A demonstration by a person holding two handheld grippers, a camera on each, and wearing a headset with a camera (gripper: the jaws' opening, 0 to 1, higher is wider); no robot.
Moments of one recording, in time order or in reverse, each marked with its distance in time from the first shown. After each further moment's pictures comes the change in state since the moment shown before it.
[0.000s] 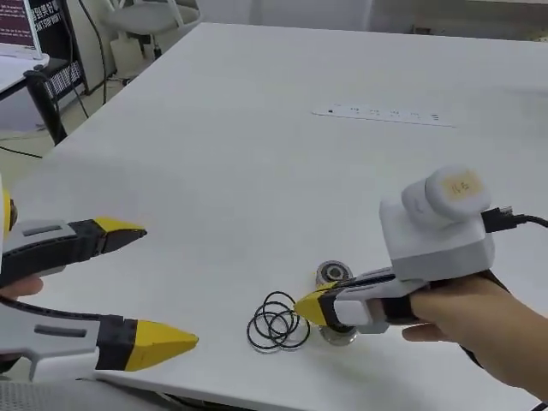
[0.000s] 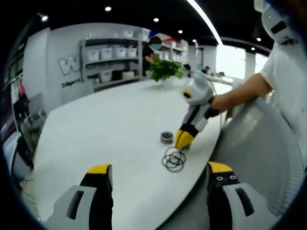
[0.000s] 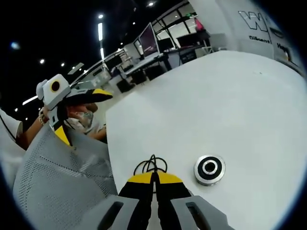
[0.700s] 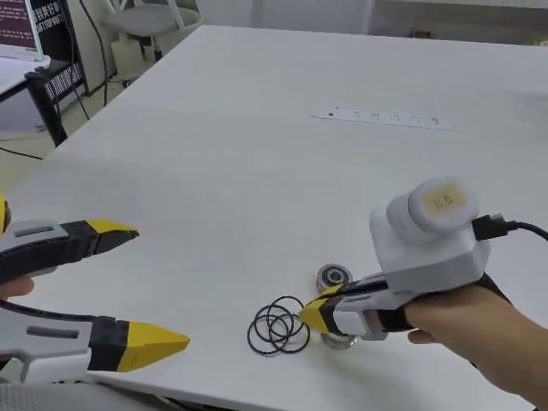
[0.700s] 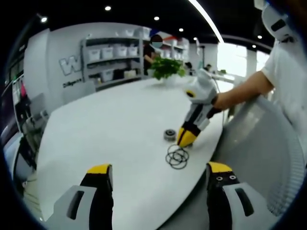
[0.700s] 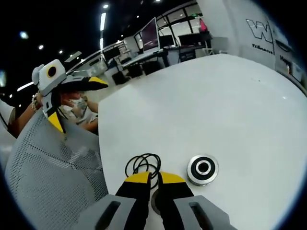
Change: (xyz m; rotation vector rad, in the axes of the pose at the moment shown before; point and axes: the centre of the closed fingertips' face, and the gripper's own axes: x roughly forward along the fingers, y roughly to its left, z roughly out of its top) left arm -0.004 0.006 -0.002 0.010 0.013 0.019; right arm 0.001 -0.010 -0.004 -0.086 0.043 -0.083
